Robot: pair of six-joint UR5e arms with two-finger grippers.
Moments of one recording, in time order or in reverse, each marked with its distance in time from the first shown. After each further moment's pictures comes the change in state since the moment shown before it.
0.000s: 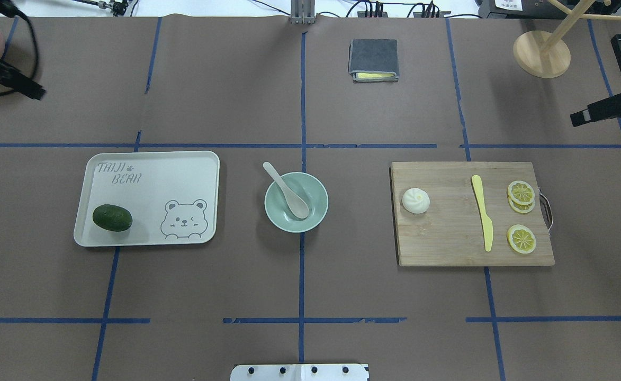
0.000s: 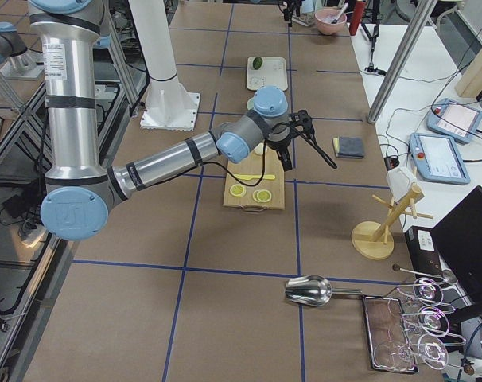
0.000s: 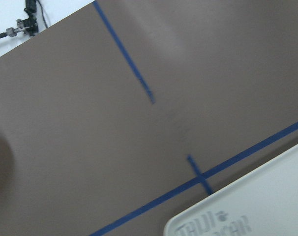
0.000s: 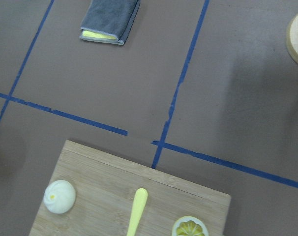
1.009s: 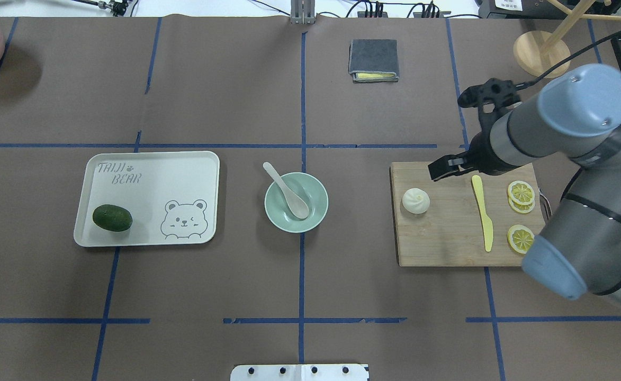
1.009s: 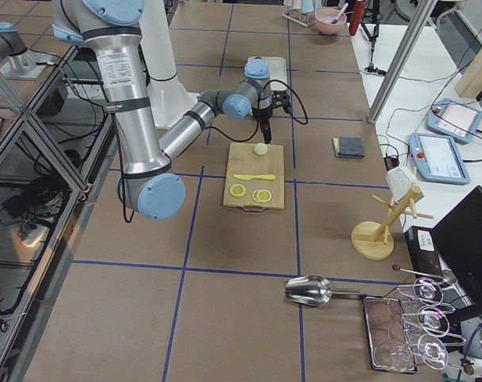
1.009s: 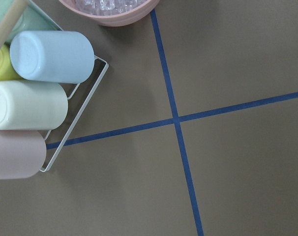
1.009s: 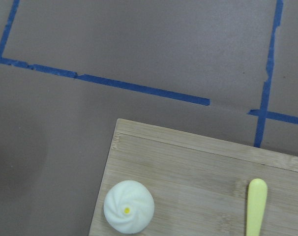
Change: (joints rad) left arm -0.400 0.249 0.139 0.086 -0.203 0.275; right arm -0.504 0.236 0.004 -0.270 -0.474 0.313
